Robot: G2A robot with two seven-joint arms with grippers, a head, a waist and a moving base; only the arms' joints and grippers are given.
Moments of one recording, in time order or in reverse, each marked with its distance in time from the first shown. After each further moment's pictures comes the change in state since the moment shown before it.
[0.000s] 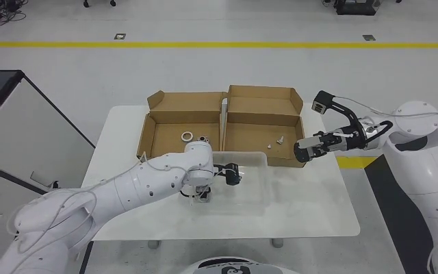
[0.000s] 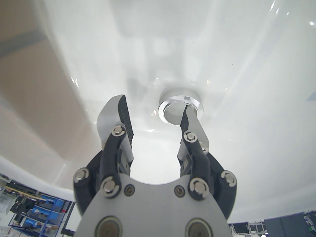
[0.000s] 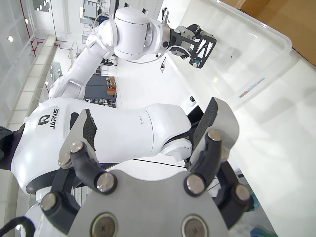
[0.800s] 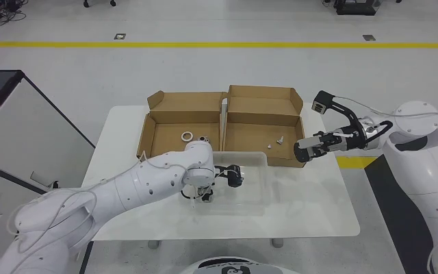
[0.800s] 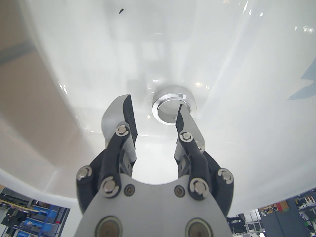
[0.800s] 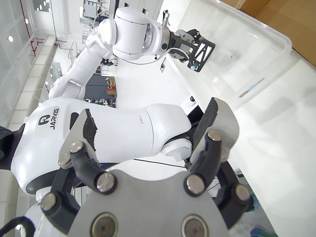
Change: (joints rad) left arm -0.003 -0.002 0.000 -0.001 -0.066 -0.004 0.005; right arm 0.000 0.000 0.000 0.000 0.000 0.000 0.000
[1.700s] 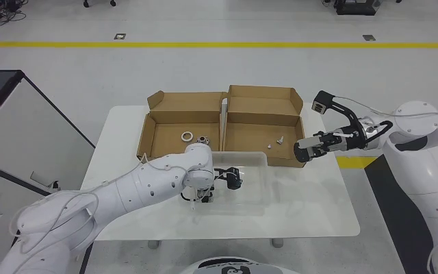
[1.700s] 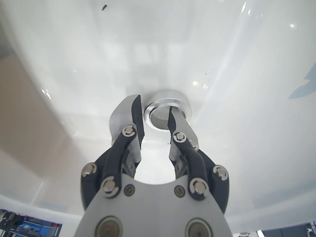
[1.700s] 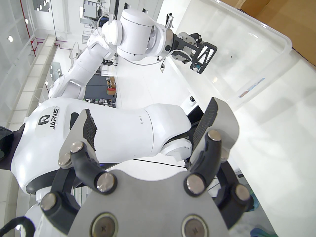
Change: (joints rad) left arm 0.021 -0.005 0.000 0.026 0.005 -0.007 0.007; right arm 0.000 0.000 0.000 0.000 0.000 0.000 0.000
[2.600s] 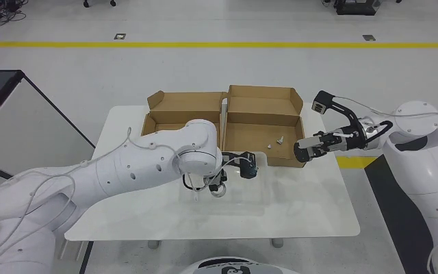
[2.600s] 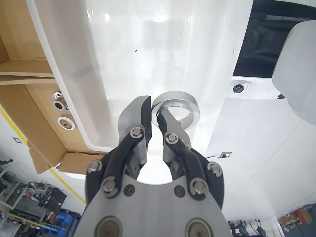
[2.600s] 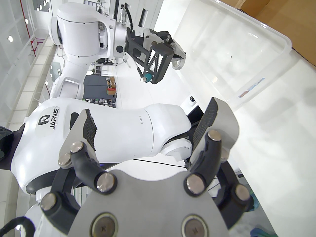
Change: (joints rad) left arm -0.233 0.048 -0.011 -0.232 -0.241 0.073 -0.053; right arm 0.000 0.000 0.000 0.000 0.000 0.000 0.000
